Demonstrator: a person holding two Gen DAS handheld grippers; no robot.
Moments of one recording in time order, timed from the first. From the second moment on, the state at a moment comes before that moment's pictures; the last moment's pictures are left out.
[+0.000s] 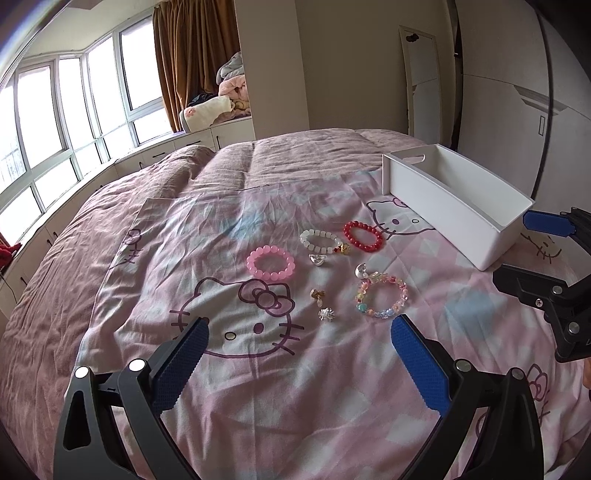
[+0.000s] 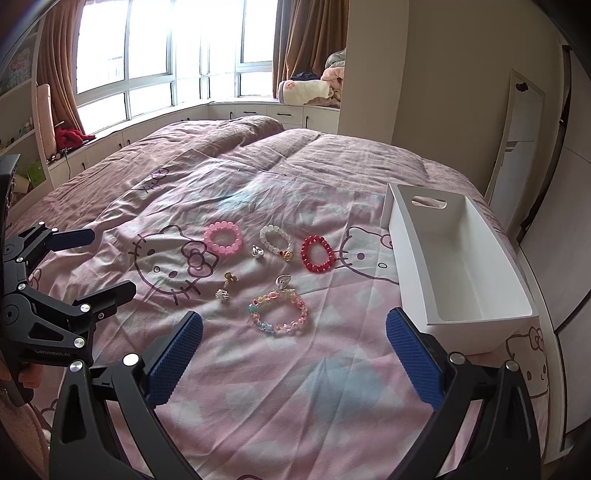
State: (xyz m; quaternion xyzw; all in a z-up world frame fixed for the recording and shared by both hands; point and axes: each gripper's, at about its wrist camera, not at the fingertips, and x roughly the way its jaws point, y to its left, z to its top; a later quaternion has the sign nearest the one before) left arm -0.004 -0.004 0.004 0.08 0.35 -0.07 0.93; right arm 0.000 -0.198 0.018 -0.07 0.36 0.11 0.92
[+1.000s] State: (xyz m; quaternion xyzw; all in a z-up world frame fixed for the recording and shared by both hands) left arm -0.006 -0.004 -0.004 0.07 0.36 -0.08 0.93; right arm 0.000 -0.200 0.019 -0.07 0.35 0.11 0.93
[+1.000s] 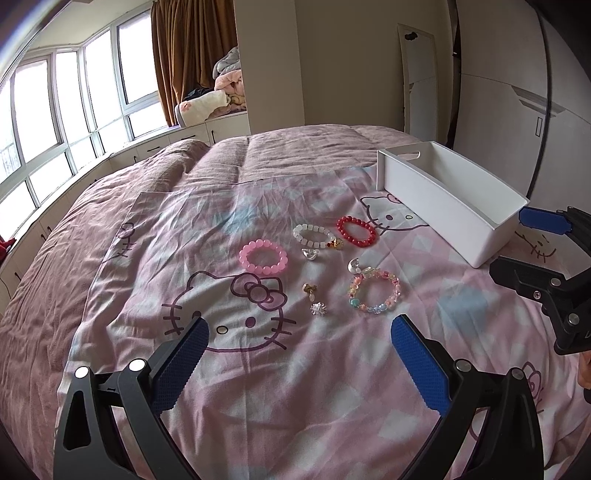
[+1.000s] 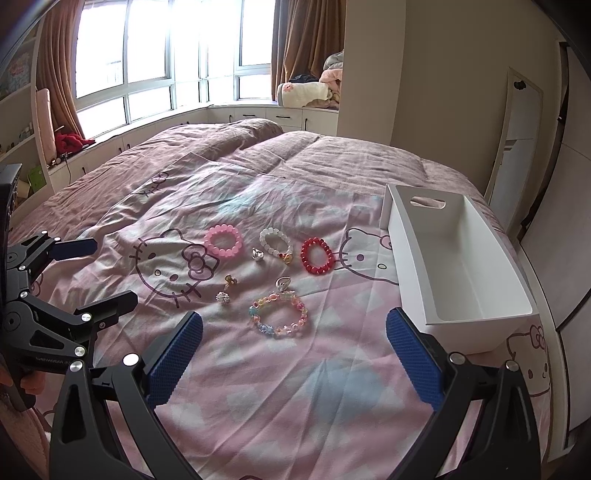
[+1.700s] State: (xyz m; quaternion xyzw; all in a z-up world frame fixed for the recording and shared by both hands) left arm -0.006 -0.004 -0.005 0.07 0.36 -0.08 0.93; right arm -0.001 -0.198 0.016 -0.07 0.36 0.12 0.92
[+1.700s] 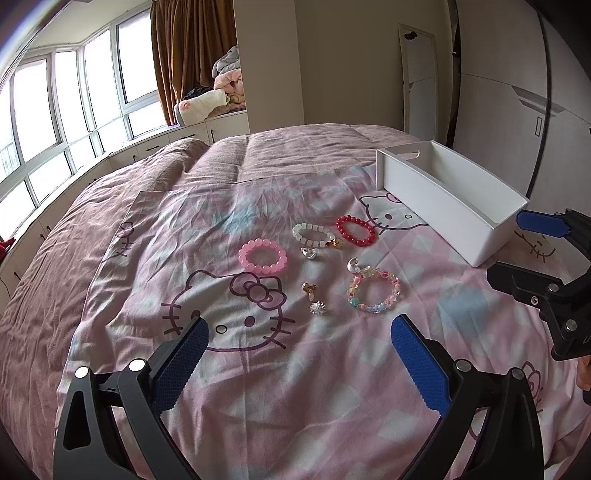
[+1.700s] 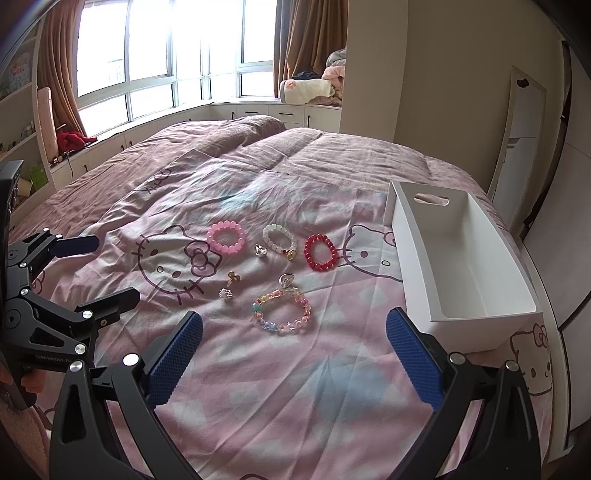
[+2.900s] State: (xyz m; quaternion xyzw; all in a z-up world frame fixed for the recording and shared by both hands) left arm 0.070 0.012 -0.088 0.09 0.44 -0.07 0.89; right arm 0.115 -0.181 -0.097 -0.06 0.46 0.14 0.88
